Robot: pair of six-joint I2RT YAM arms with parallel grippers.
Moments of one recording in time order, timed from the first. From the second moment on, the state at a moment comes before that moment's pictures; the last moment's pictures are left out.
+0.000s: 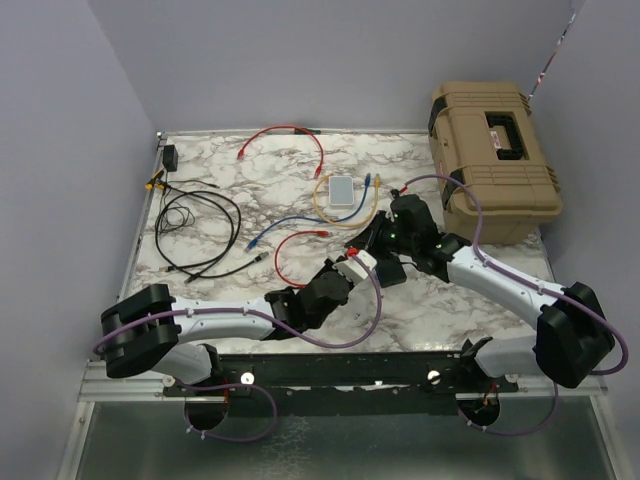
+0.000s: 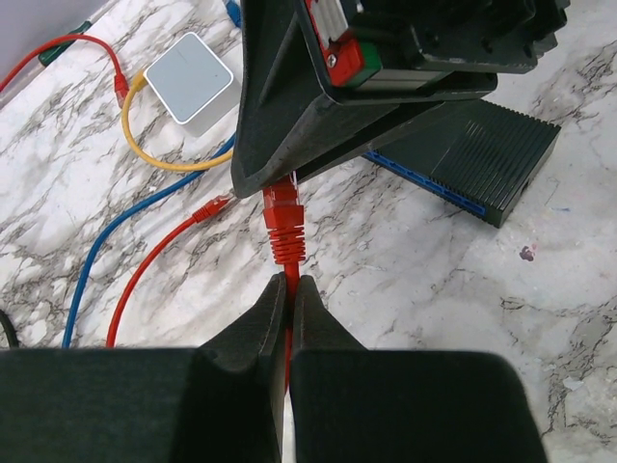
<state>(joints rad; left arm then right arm) -1.23 1.37 0.67 0.30 -0.67 0.08 0.63 1.33 0.85 -0.12 -0.15 0.93</state>
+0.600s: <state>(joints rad) -1.15 1.18 0.71 0.24 -0.57 0.06 0.62 1.32 1.00 -0.12 -0.15 0.65</state>
